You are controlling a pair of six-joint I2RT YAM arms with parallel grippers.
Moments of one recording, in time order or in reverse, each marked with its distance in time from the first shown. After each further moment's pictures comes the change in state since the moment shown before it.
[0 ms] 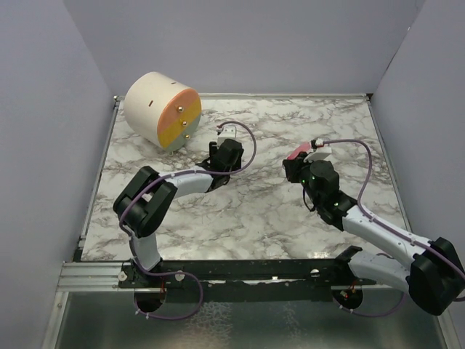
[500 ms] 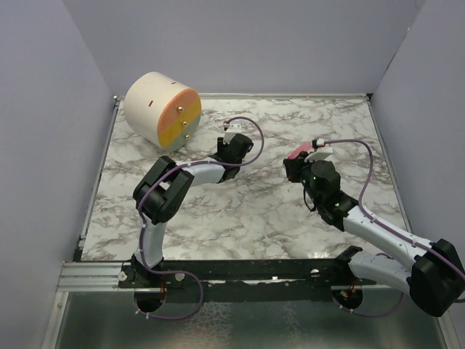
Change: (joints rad) left arm 0.006 0.216 0.209 -0.076 -0.115 0.000; right arm 0.000 -0.021 0.000 0.000 0.000 -0.006
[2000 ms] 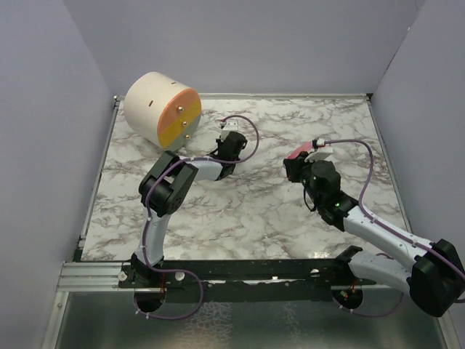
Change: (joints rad) left arm 0.061 0.119 0.037 0.143 0.079 0.013; right arm 0.000 -0.002 0.000 0.000 0.000 0.001
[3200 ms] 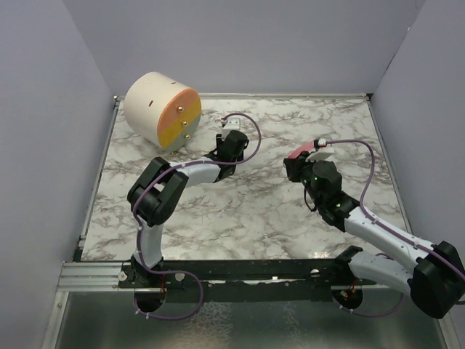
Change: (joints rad) left arm -0.040 -0.177 -0.070 -0.068 0.026 -0.006; right arm 0.000 -0.011 0.000 0.000 -0.001 0.006
